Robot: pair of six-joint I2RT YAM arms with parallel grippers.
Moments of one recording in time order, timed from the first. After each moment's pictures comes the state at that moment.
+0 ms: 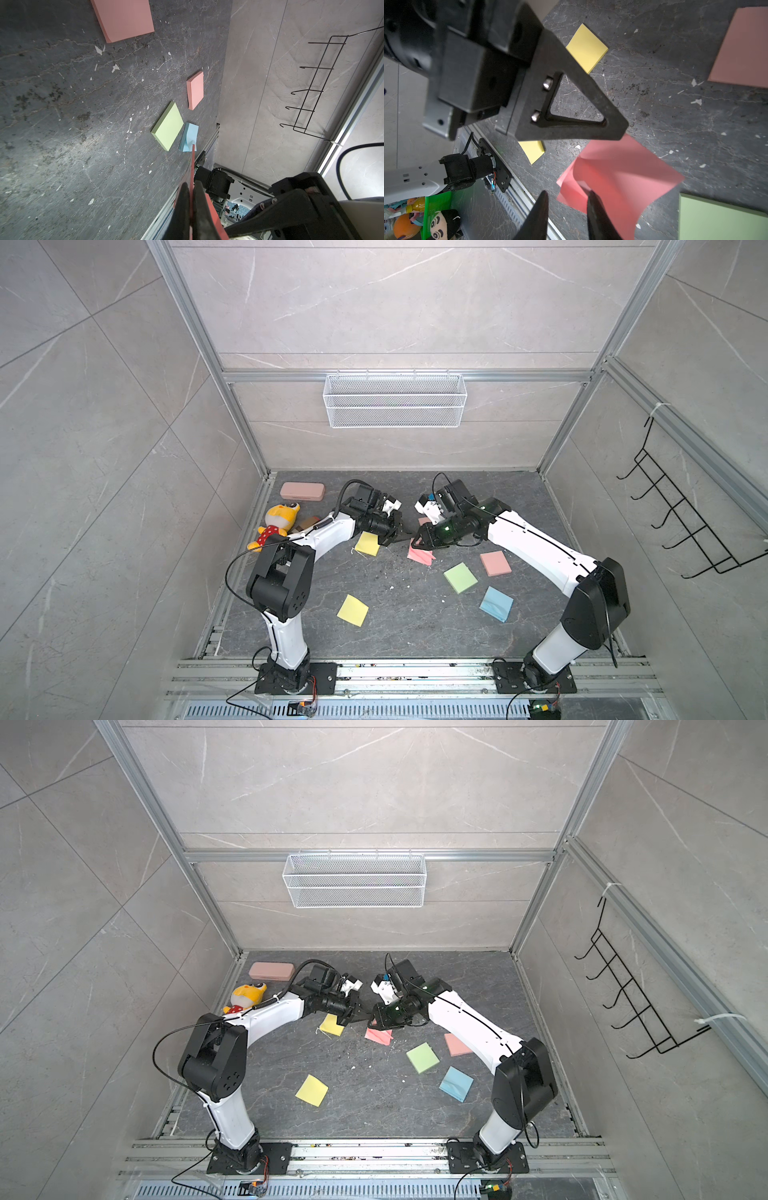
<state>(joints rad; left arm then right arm) -0.48 1.84 1.30 -0.34 0.93 -0.78 0.59 1.65 1.44 -0.82 -0.48 0.31</state>
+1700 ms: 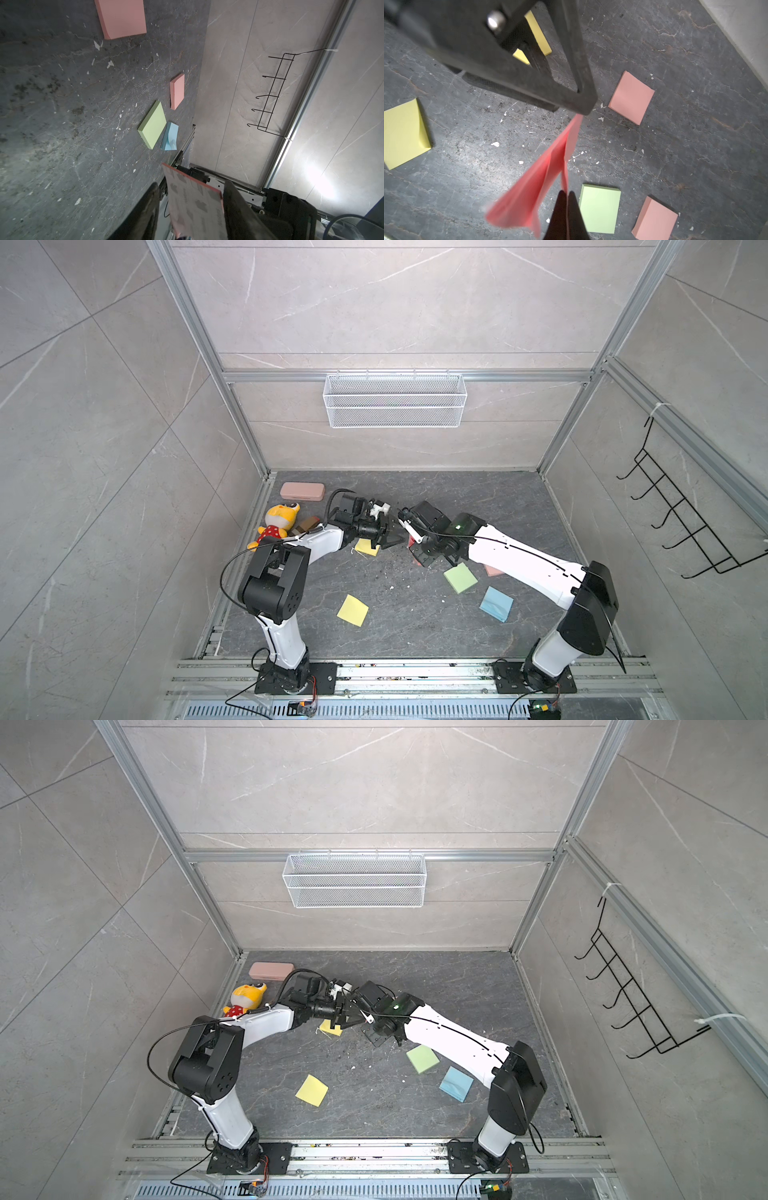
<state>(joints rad) -0.39 1.79 1.04 0.10 1.09 -1.04 0.85 1.67 1.50 -0.92 0.22 0.03</state>
